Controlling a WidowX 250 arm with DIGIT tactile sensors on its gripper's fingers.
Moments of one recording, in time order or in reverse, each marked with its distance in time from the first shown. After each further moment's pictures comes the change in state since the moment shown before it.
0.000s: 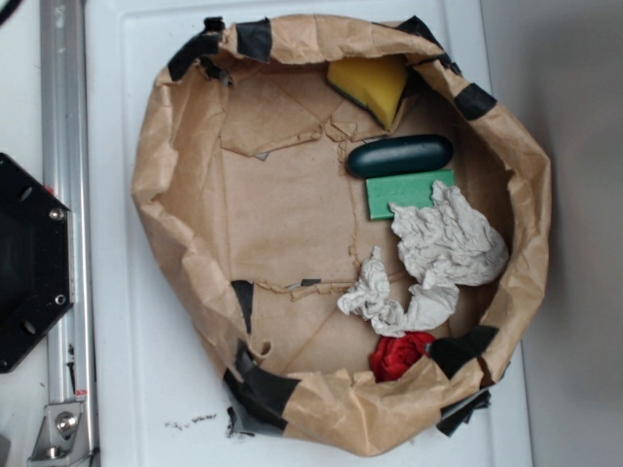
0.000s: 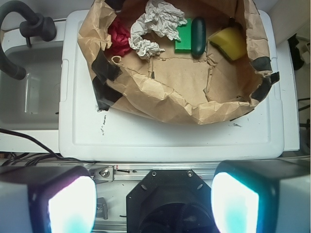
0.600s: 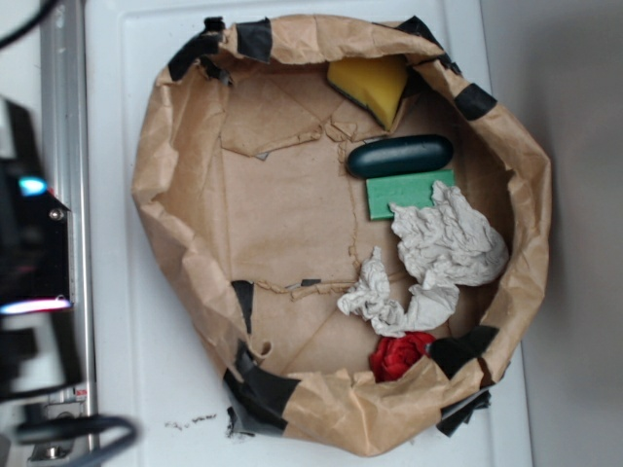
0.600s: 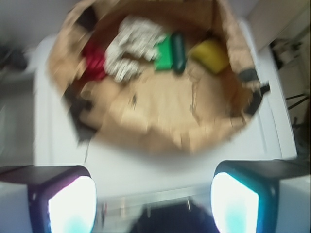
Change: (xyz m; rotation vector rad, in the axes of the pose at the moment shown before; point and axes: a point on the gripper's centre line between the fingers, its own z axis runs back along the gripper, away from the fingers) arm 0.036 0.004 -0.039 0.087 -0.139 0.140
